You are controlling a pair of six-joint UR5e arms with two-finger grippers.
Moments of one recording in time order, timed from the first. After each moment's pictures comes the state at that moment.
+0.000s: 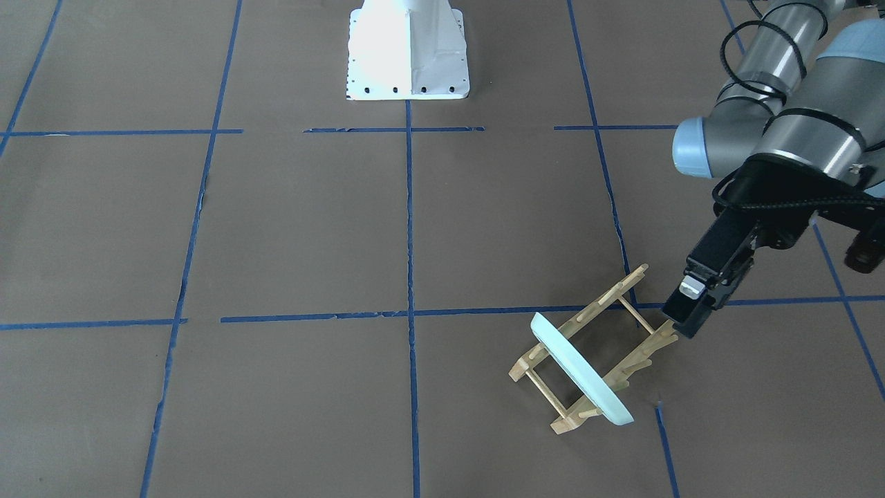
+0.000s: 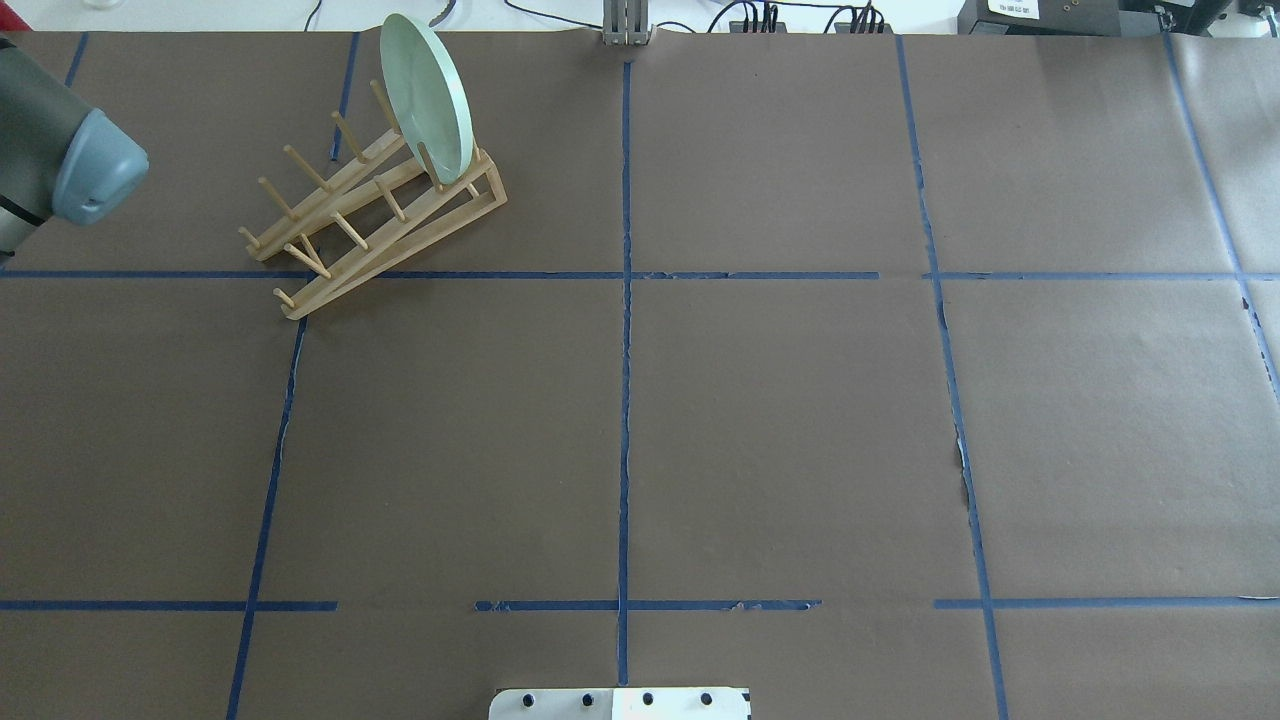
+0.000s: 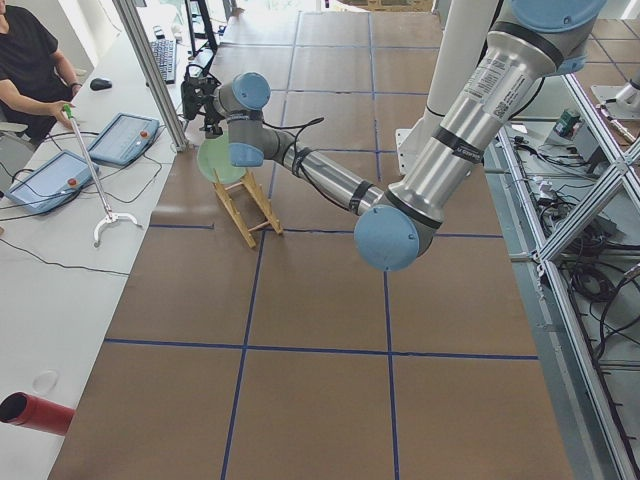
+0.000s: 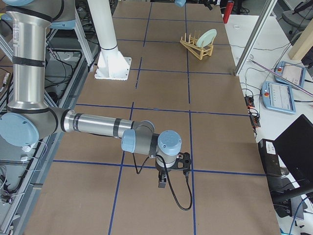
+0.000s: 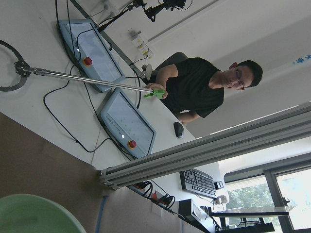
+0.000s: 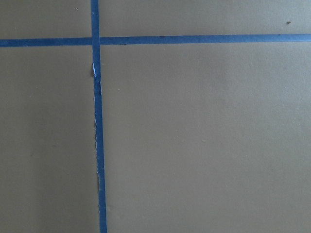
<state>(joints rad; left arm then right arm) -1.16 -2.11 -1.53 -2.52 -2.02 -1.51 1.62 -1.68 1.60 -1.60 2.30 -0.07</state>
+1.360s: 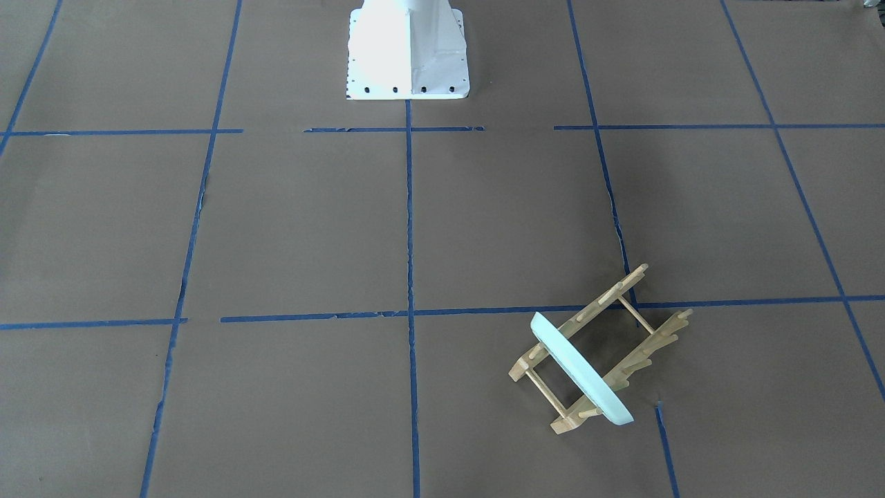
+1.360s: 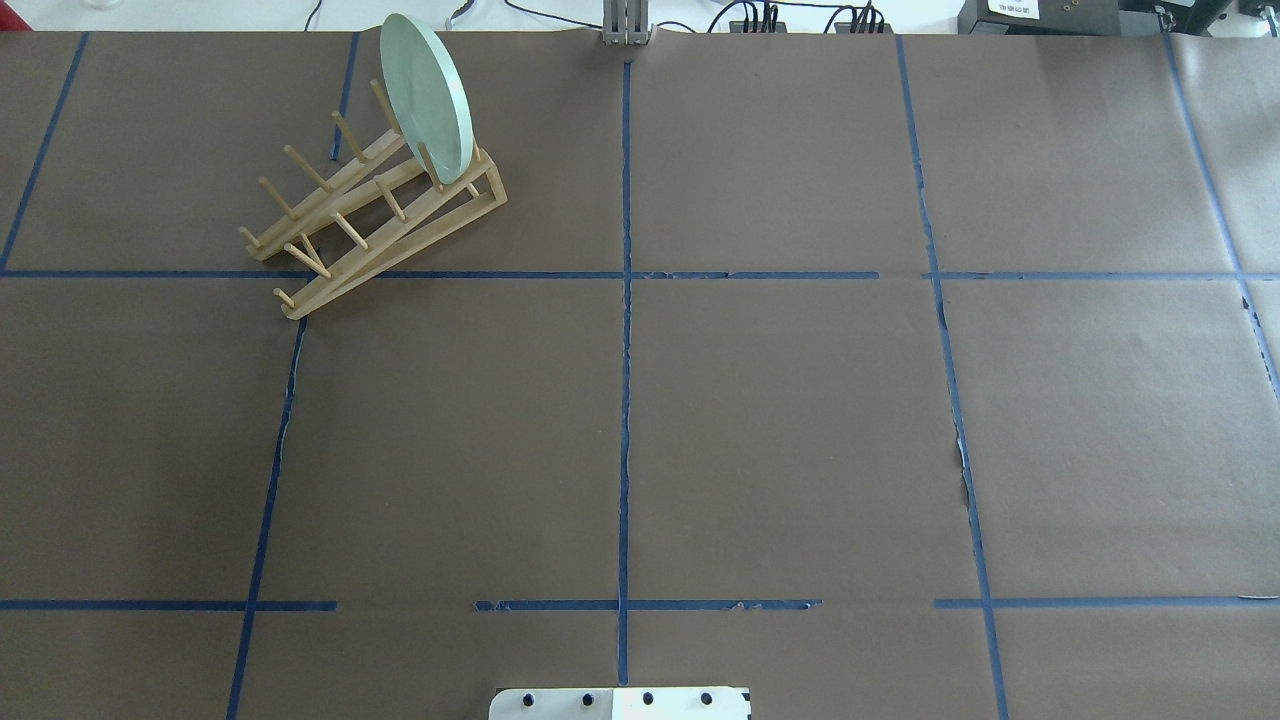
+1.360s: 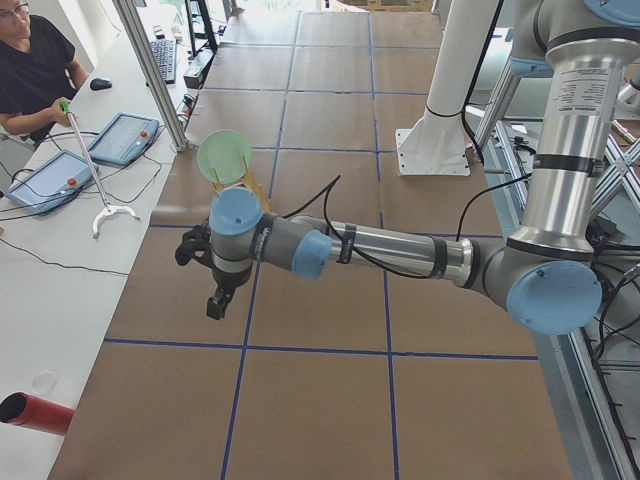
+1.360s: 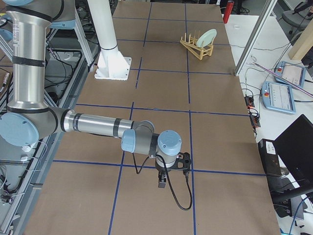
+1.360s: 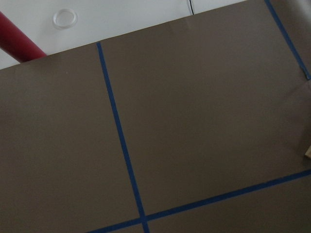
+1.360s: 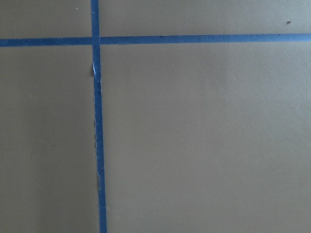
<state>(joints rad) -1.61 -1.61 -1.60 -1.75 -2.33 0.17 1.62 -1.68 1.60 -1.60 2.30 -0.07</state>
